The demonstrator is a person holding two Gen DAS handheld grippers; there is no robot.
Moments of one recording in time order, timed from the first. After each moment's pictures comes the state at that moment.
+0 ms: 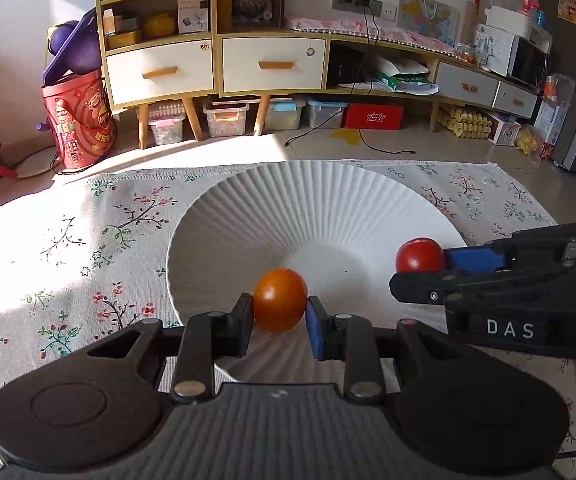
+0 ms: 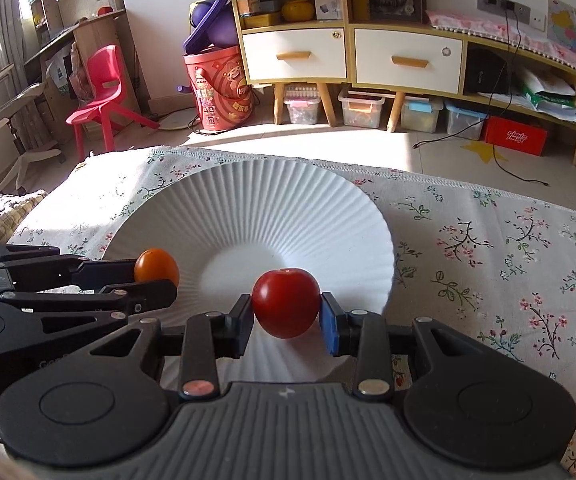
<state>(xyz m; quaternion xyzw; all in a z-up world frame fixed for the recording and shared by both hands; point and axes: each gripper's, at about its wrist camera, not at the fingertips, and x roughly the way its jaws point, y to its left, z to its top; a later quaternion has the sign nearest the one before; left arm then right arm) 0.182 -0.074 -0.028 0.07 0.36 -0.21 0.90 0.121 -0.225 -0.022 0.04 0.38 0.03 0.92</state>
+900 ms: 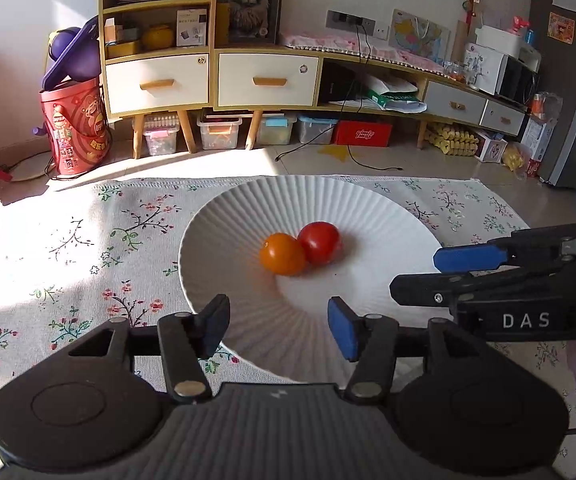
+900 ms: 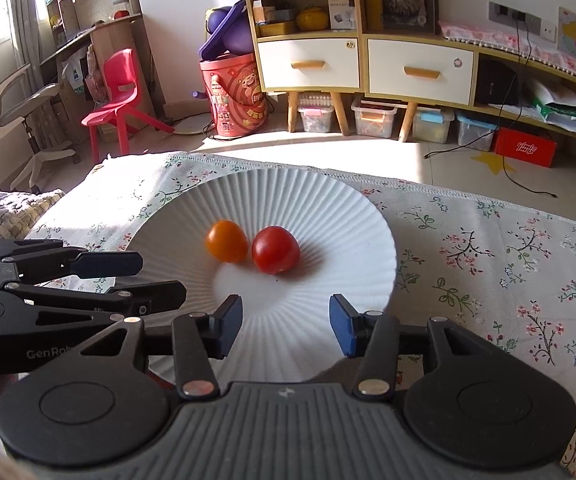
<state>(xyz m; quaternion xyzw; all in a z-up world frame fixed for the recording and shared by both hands) 0.165 -0.055 -0.011 0.05 0.35 -0.23 0.91 0.108 -0.229 -0.007 0.04 0.37 0.05 0.93</state>
